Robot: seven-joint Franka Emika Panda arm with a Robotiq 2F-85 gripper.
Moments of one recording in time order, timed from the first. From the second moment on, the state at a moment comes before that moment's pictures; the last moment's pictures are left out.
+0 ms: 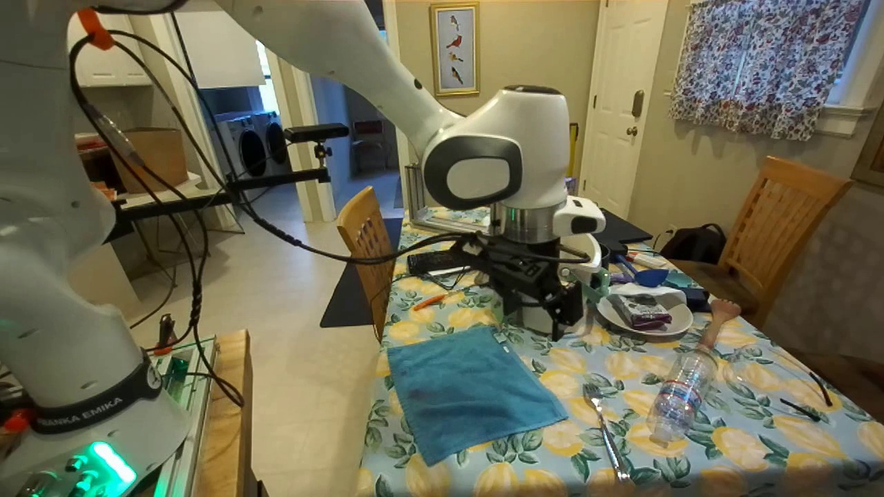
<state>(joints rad) -0.19 0.35 -0.08 -2.05 0.08 2.49 -0.61</state>
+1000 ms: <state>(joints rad) -0.23 0.56 -0.05 -1.86 0.07 2.50 -0.66</state>
